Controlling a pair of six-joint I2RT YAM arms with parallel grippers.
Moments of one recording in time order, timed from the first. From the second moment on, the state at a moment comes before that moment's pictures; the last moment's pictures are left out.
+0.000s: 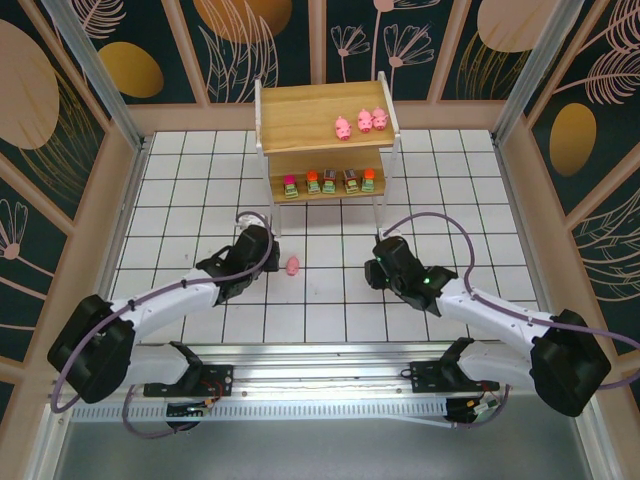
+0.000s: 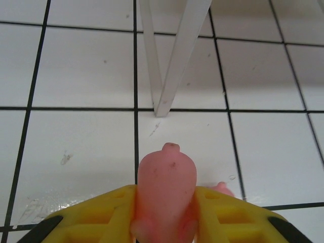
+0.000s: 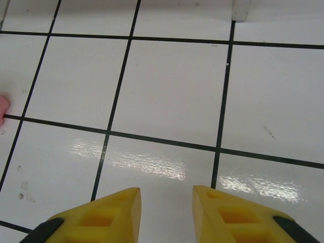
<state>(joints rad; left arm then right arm) -0.69 1.28 0.65 -0.15 -0.33 -0.58 0.76 1.11 0.56 -0.30 0.21 0.52</state>
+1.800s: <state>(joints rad) -0.76 1.64 1.90 -0.66 -0.44 -0.44 0.76 1.00 0.46 -0.19 0.21 0.52</state>
